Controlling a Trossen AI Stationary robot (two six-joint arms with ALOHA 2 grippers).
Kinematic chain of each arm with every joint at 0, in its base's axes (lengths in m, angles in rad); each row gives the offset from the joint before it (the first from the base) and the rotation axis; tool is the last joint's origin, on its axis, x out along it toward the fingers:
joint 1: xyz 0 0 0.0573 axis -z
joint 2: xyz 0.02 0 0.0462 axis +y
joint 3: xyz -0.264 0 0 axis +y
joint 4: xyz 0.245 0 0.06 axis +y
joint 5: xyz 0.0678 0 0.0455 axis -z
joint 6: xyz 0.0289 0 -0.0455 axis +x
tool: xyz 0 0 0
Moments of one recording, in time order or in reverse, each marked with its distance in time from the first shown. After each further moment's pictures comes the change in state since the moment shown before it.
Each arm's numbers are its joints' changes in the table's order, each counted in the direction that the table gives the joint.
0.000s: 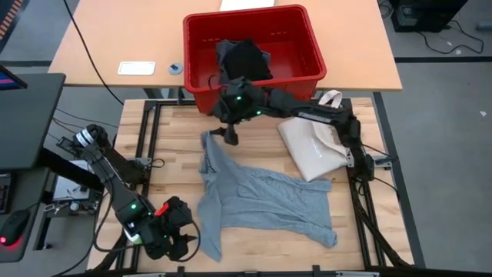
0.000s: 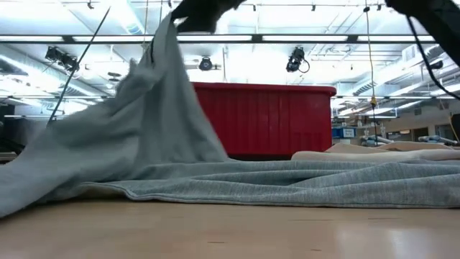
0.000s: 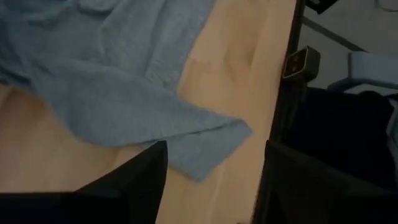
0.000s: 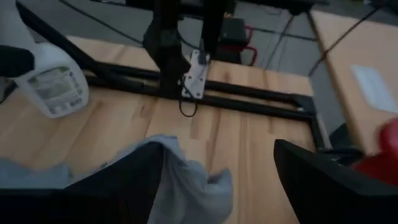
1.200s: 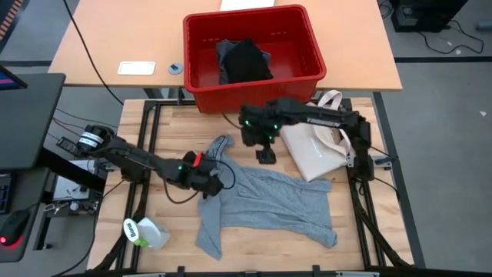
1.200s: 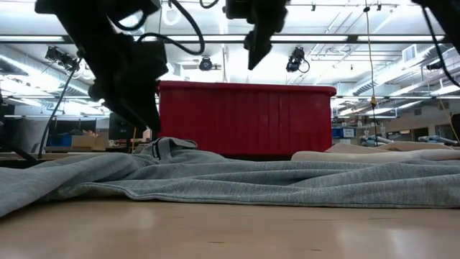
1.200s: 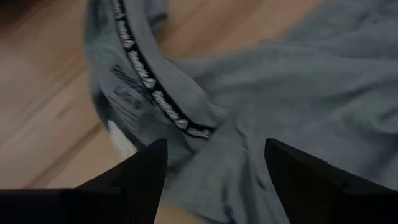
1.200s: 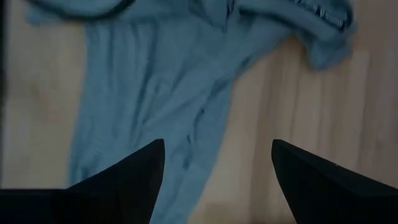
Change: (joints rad) left arm -0.621 0.046 0.336 -0.222 -0.157 0.280; right arm -0.063 -0.110 0.144 0.711 0.031 0.058
